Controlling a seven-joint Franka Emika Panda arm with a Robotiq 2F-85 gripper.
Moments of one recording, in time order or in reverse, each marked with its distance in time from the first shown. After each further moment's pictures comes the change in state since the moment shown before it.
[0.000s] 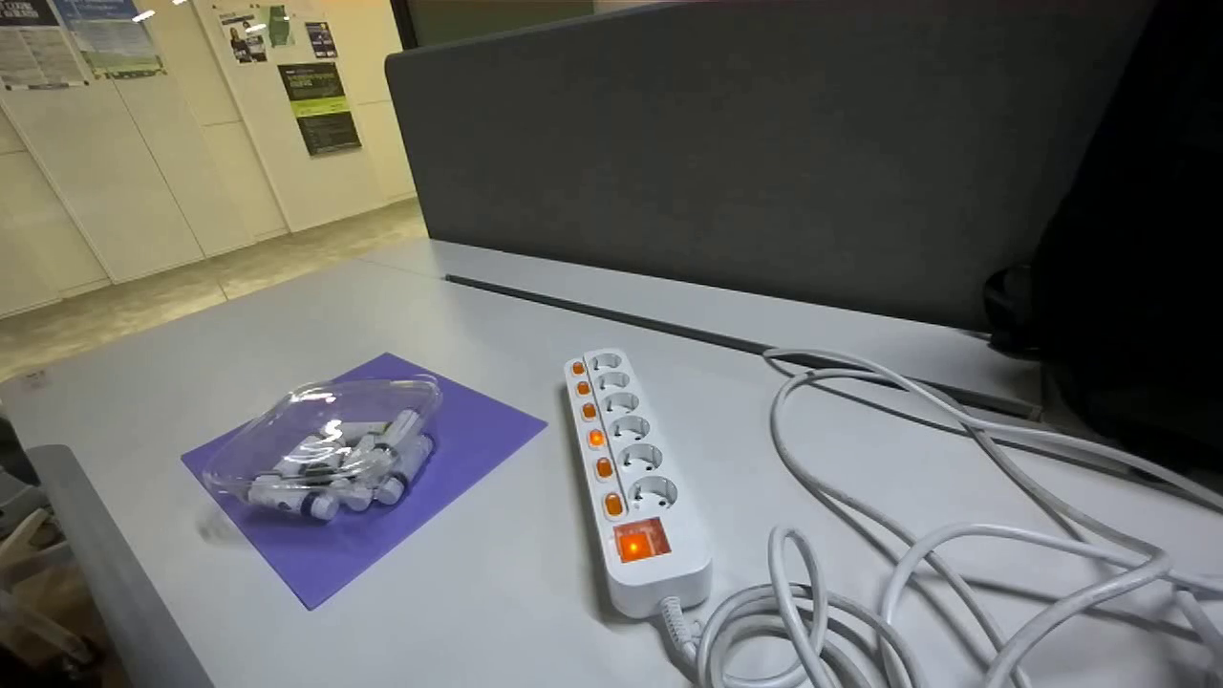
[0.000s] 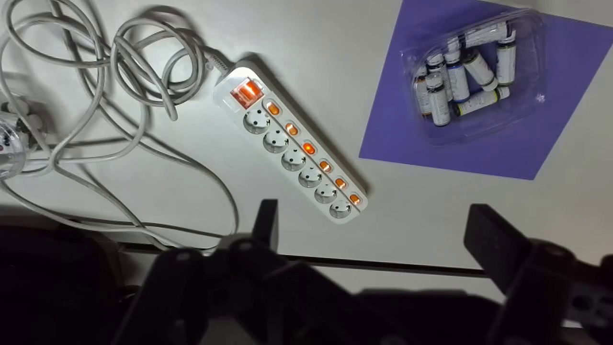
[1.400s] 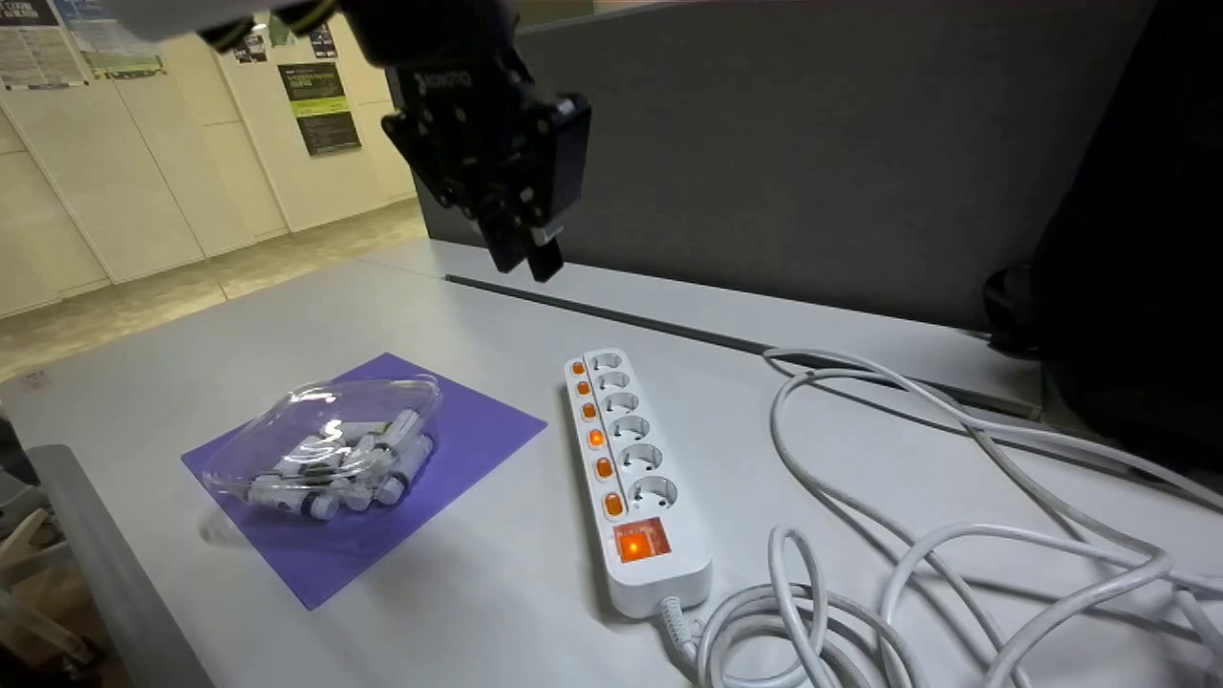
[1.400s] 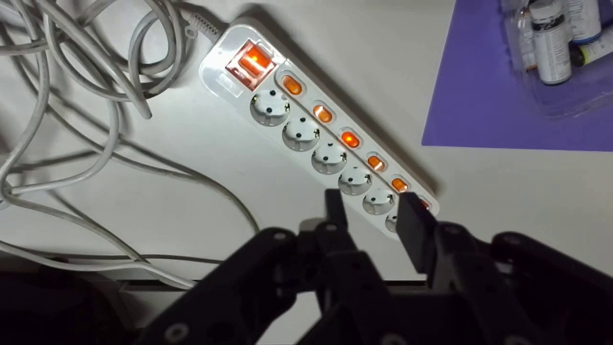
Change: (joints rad) arm -0.004 0.477 0.037 -0.022 0.081 0.531 0.059
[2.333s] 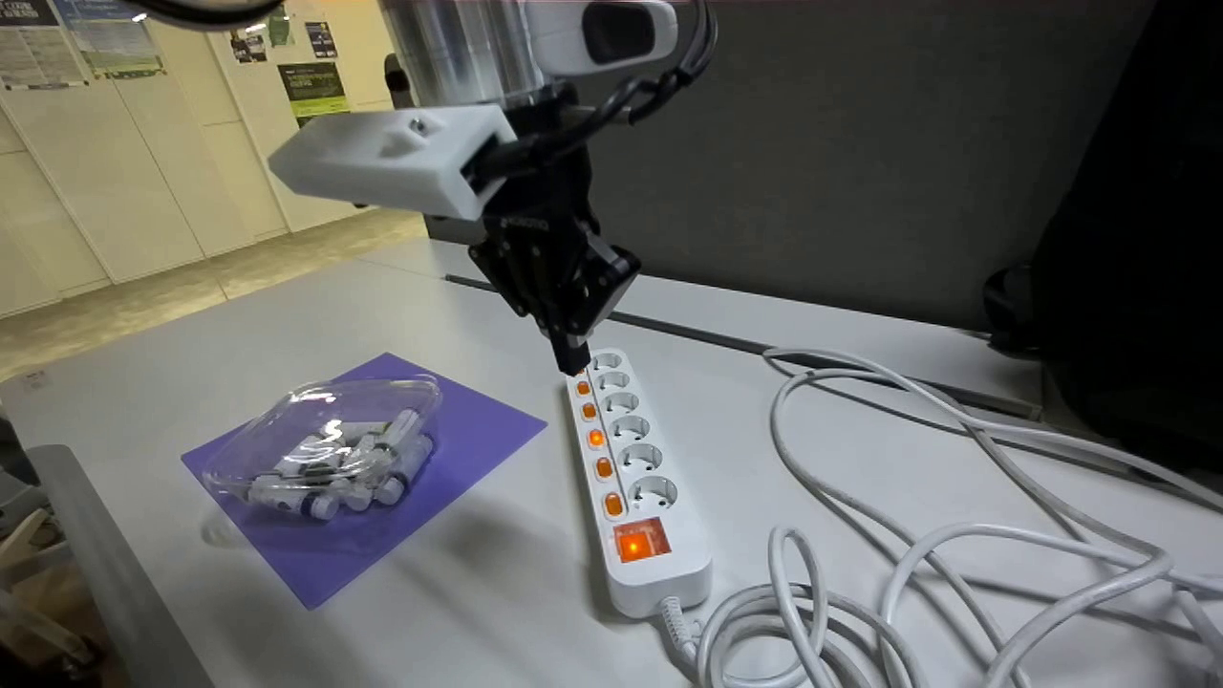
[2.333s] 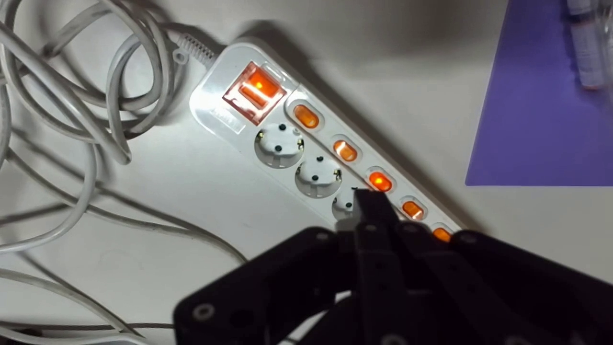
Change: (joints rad) arm -0.033 0.257 0.032 0.107 0.020 0.049 0.012
